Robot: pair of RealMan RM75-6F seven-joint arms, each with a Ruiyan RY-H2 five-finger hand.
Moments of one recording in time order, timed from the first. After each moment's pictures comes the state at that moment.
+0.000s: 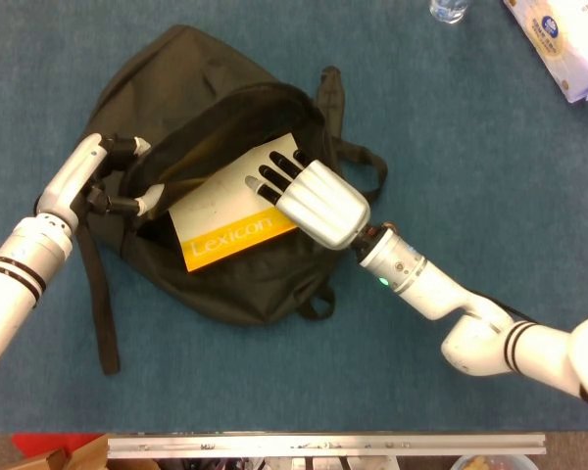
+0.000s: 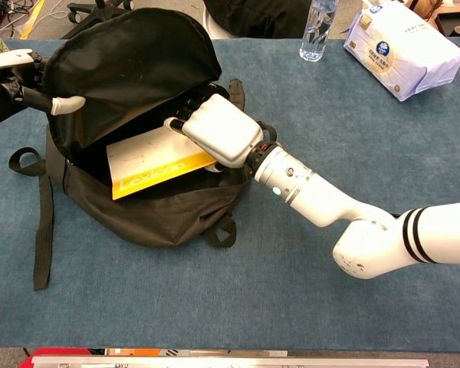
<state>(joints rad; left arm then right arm) -0.54 -1.03 -0.30 -1.94 0.90 0.70 -0.53 0.90 -2.12 0.08 -0.73 -1.63 1.18 -0.27</state>
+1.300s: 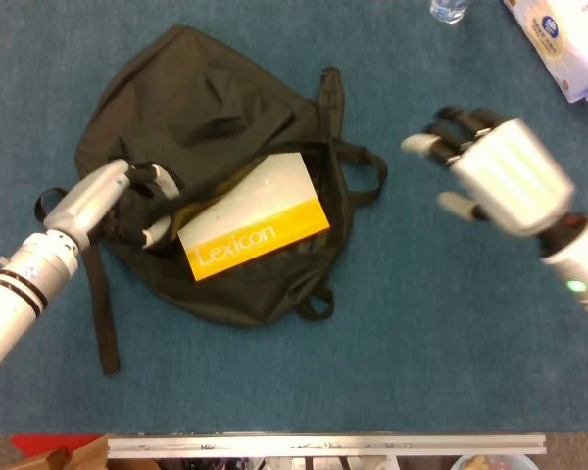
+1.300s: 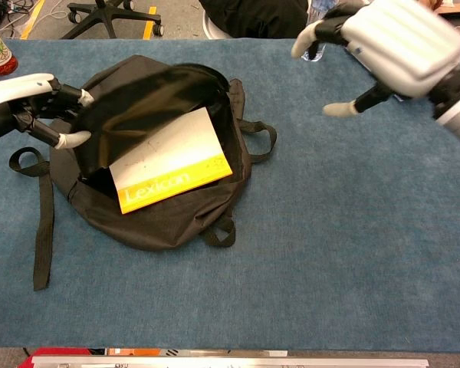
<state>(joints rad) -0.56 -1.03 -0.19 -1.91 1.13 0.67 -0.36 0.62 -1.28 0.05 -1.69 -1.59 1.31 -0.35</state>
